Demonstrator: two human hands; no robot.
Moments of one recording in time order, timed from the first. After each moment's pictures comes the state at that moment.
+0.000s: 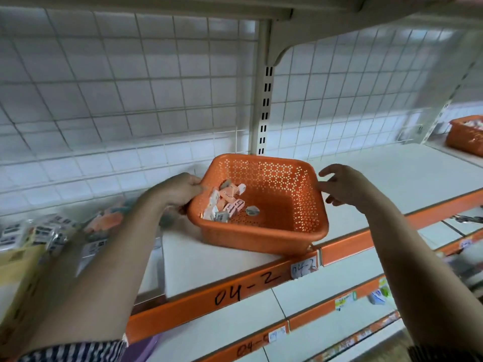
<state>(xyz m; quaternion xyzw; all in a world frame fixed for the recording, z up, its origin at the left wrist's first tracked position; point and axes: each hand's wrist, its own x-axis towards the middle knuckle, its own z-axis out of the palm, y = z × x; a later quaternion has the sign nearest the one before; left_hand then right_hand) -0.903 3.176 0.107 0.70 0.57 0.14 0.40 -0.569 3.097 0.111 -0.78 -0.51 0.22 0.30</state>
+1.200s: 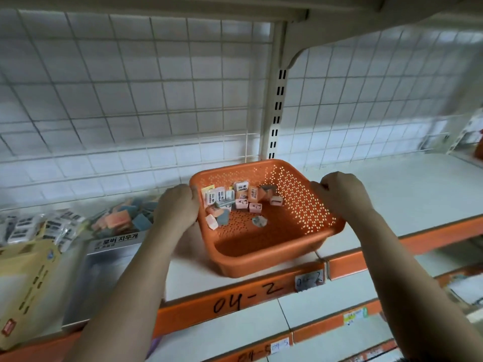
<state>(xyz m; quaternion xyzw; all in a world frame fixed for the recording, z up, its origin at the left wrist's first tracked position) -0.895 3.154 0.080 0.71 0.67 0.22 0.04 -0.584 3.122 0.095 -0.76 -0.62 -0.04 0.19</state>
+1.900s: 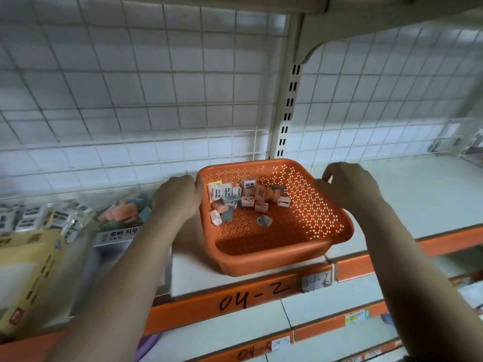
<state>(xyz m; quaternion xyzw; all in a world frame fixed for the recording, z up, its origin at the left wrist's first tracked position) -0.910 3.164 0.082 0.71 0.69 0.16 0.01 -0.606 3.119 0.122 -0.77 -0.62 -0.03 0.16</state>
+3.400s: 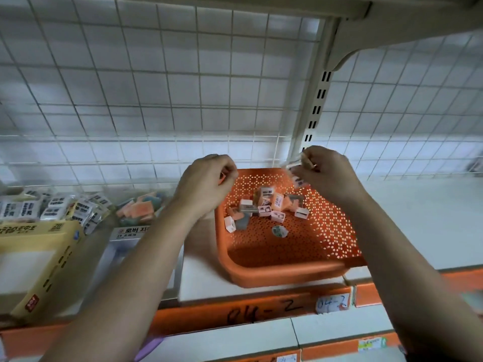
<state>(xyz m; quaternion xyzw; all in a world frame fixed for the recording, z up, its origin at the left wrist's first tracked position) -0.905 3.158 0.111 0.78 0.52 0.36 0.04 -0.656 3.161 0.133 -0.59 -0.72 0.10 0.36</state>
